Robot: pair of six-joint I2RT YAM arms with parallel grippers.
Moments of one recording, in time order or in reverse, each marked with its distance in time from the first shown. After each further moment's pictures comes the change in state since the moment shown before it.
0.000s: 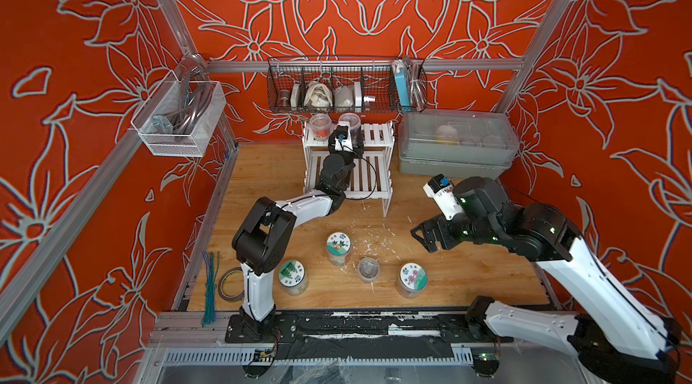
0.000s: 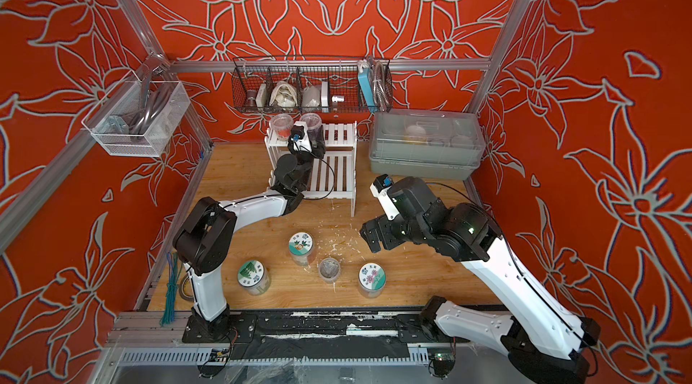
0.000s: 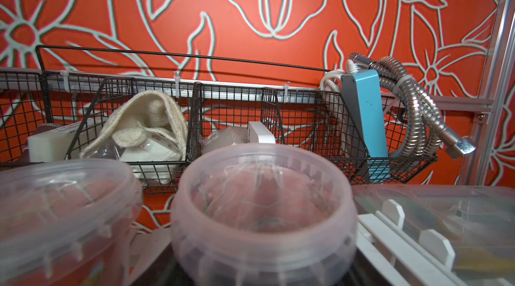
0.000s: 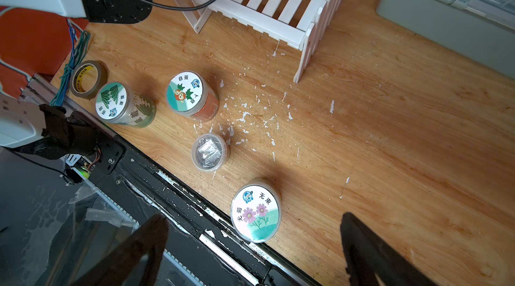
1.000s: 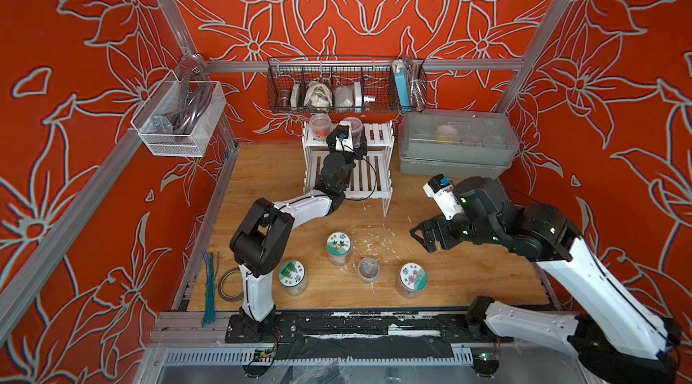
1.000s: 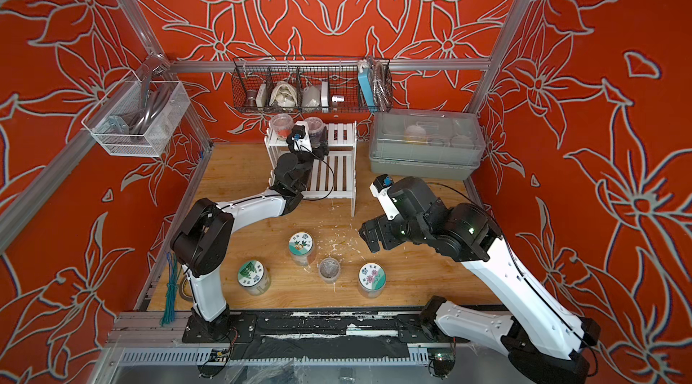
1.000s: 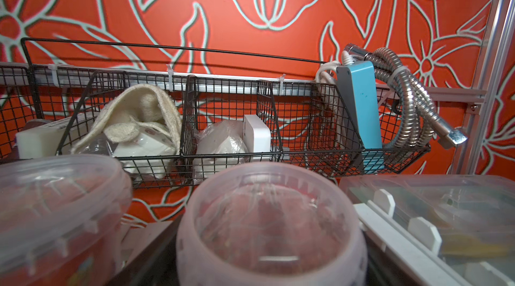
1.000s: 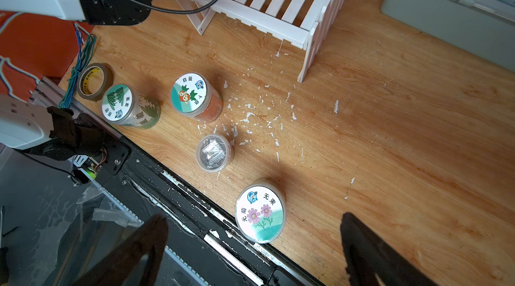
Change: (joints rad) left arm -0.001 -0.023 -0.003 -0.063 0.001 -0.008; right arm 0.000 0.000 -0.001 0.006 -0.013 0.015
